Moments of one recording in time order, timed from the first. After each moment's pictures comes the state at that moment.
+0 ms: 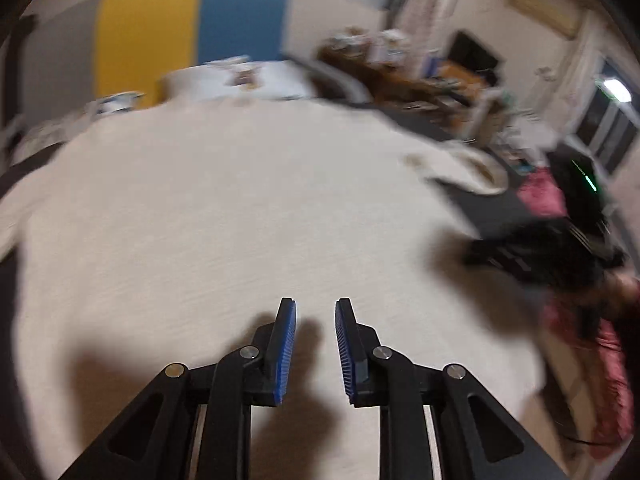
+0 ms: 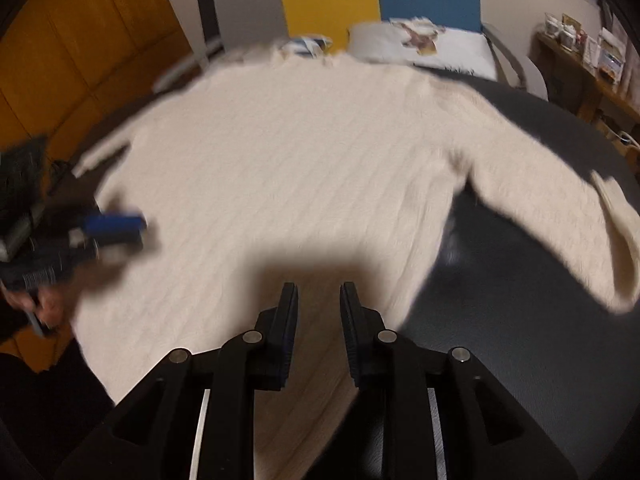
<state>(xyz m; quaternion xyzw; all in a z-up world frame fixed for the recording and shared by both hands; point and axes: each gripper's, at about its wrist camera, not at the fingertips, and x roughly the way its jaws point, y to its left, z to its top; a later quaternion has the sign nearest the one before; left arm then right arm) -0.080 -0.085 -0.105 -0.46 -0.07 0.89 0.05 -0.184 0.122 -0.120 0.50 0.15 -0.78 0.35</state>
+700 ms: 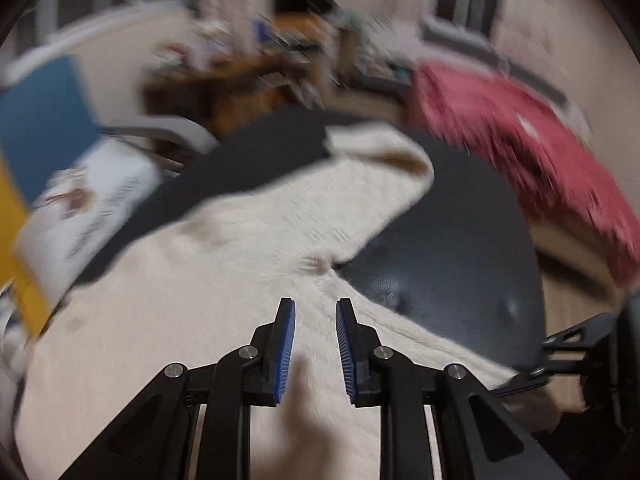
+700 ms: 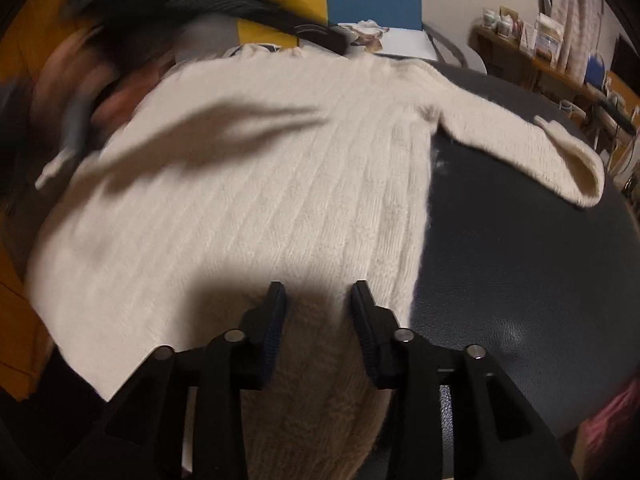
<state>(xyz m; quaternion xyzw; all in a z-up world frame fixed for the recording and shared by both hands) -0.283 0.070 -0.071 -0.45 0.17 0.80 0.35 -0.111 0.123 -0.117 0.44 0.12 -0.84 0.28</state>
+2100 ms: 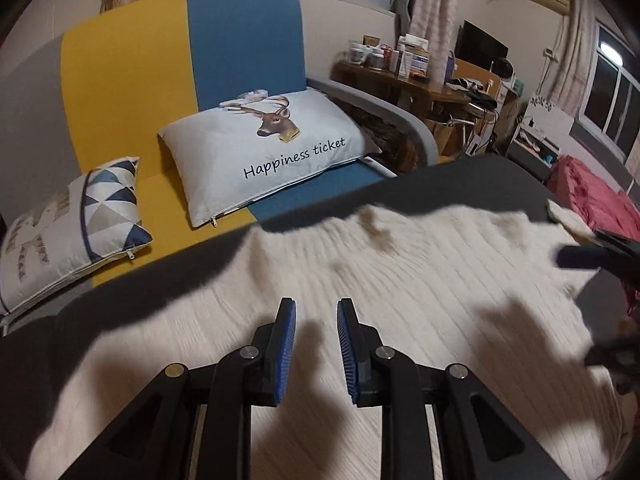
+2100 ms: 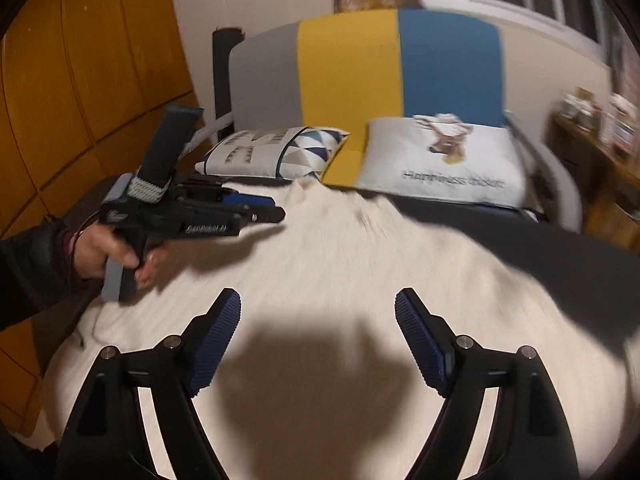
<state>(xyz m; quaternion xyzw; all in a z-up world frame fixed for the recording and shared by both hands) -0.343 -0.192 -0.103 -0.42 -0.01 0.91 0.08 -0.307 -0.018 -0.062 0.35 0.08 -0.84 0.42</state>
